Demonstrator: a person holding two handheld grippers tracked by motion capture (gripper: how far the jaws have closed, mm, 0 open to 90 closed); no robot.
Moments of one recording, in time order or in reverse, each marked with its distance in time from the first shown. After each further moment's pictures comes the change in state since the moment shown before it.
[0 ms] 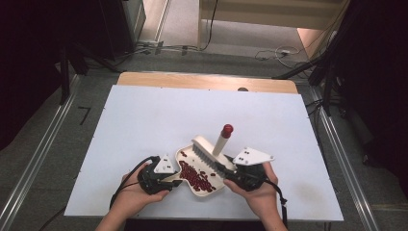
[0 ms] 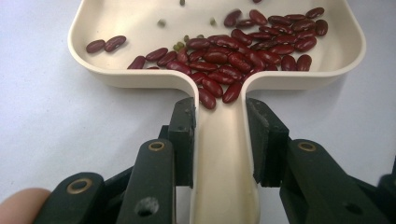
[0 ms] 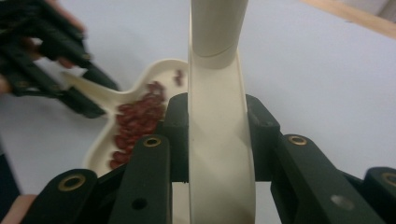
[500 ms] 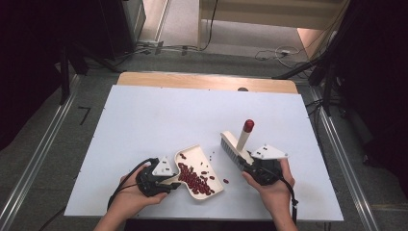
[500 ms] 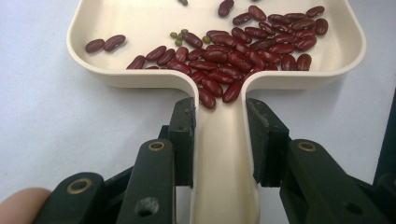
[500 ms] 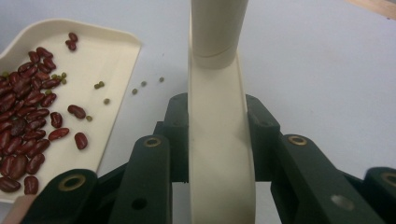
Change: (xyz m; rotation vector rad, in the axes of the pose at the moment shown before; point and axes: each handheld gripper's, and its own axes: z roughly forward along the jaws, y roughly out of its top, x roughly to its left) left arm -0.003 -0.003 -0.002 0.007 -0.017 0.003; right arm -0.033 -0.025 0.002 0.097 -0.195 0.075
